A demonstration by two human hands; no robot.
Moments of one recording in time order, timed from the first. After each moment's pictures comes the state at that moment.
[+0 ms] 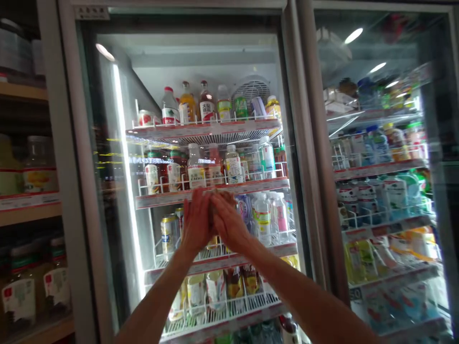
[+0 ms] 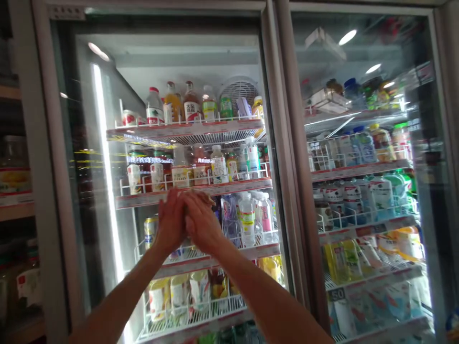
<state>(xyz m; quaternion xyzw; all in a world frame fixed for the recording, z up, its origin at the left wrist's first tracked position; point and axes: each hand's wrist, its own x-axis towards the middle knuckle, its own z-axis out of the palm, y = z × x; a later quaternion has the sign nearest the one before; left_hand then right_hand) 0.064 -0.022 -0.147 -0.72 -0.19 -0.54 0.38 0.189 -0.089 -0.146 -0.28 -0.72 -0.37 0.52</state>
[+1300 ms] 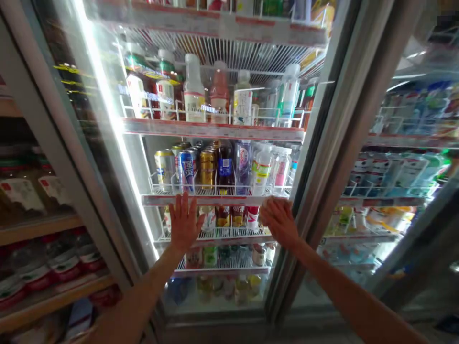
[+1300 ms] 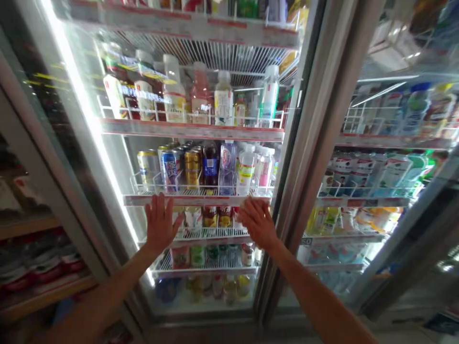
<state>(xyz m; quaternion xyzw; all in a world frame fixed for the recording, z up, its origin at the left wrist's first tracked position) 0.048 -0.048 -0.332 -0.74 -0.36 -0.53 0.22 0.356 -0.155 -0.324 -0.45 -0.73 -0.41 0.31</state>
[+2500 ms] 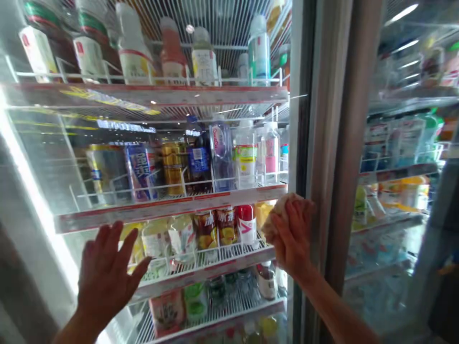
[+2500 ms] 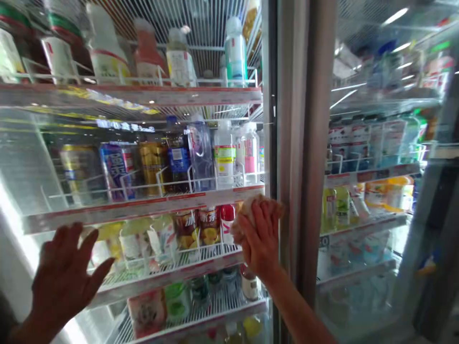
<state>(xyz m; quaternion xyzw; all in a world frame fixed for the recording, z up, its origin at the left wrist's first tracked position) 0.009 -0.016 -0.382 -0.72 -0.27 -0.53 0.36 0.354 -0.131 -0.389 -0.45 -0.55 -0.49 0.50</state>
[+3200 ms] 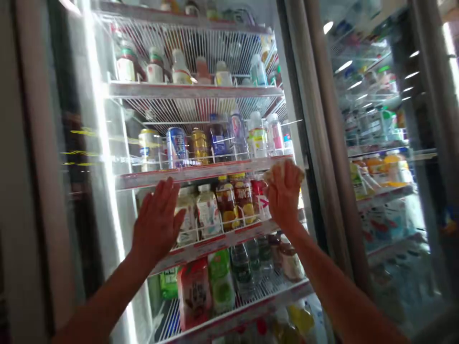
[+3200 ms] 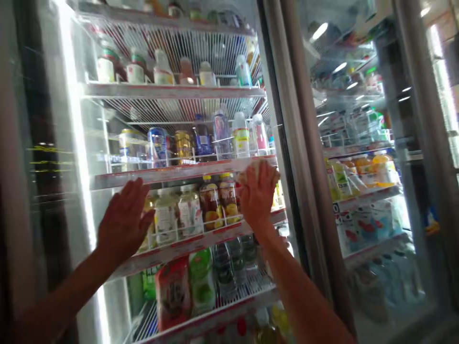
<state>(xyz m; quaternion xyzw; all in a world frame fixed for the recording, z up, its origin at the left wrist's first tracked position) -0.017 0.011 -0.416 -0.71 -0.16 -0.54 0.44 0.251 -0.079 -0.434 -0.41 -0.46 -0.54 0.57</state>
